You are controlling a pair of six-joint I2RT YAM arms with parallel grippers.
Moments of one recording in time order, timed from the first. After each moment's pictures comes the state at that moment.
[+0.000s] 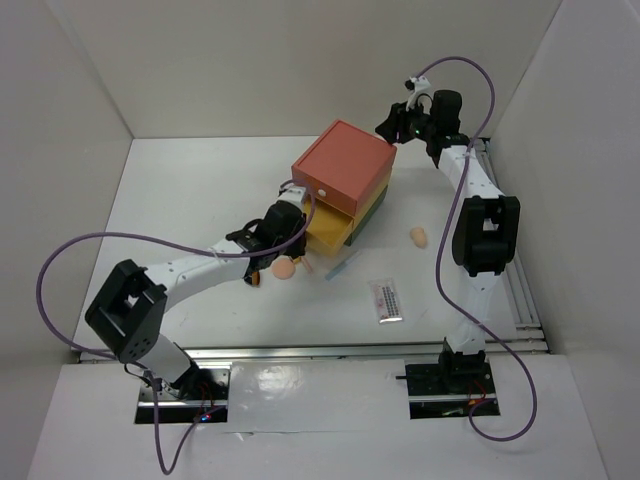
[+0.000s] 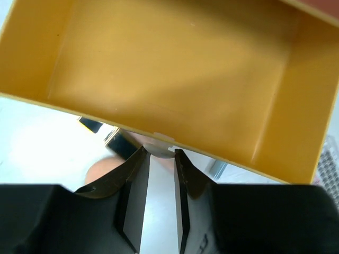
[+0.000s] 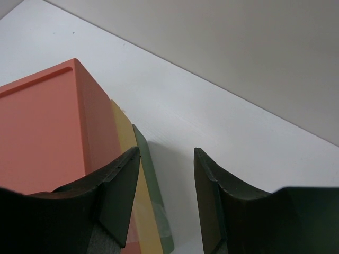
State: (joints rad) left arm -0.69 1.57 1.02 -0.12 -0.22 -0.42; right arm 0.03 2.13 1.87 -0.05 -0.64 -0.04
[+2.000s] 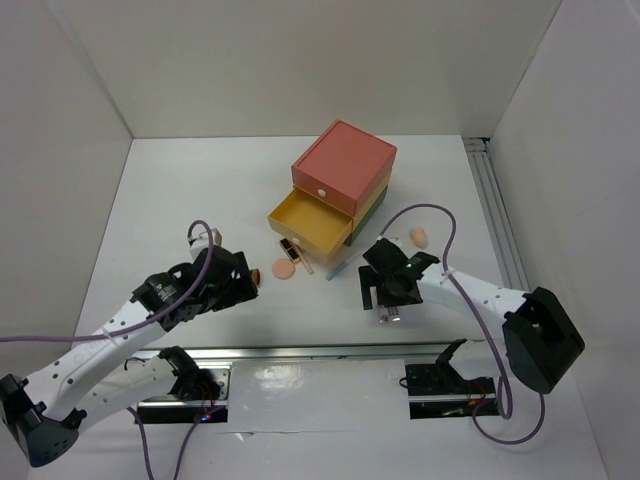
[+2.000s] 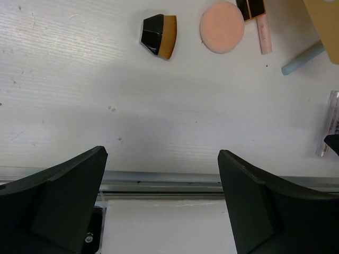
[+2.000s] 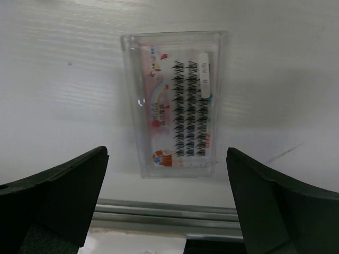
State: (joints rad) left arm -0.69 0.84 0.79 -0.93 -0.32 -0.93; right arm 0.69 1.27 0.71 -0.67 0.20 0.57
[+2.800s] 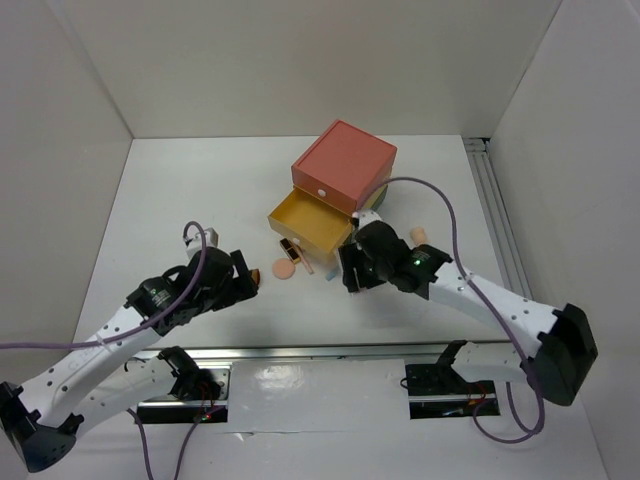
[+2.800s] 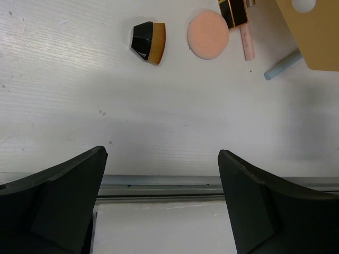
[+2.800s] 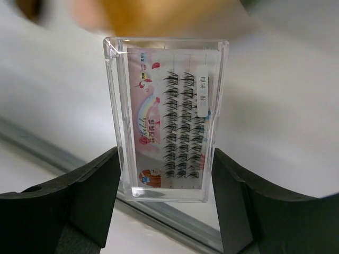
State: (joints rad) left arm -0.69 0.79 0.79 -0.90 -0.32 -0.95; right arm 0.78 1.21 0.84 -0.59 0.17 0.44
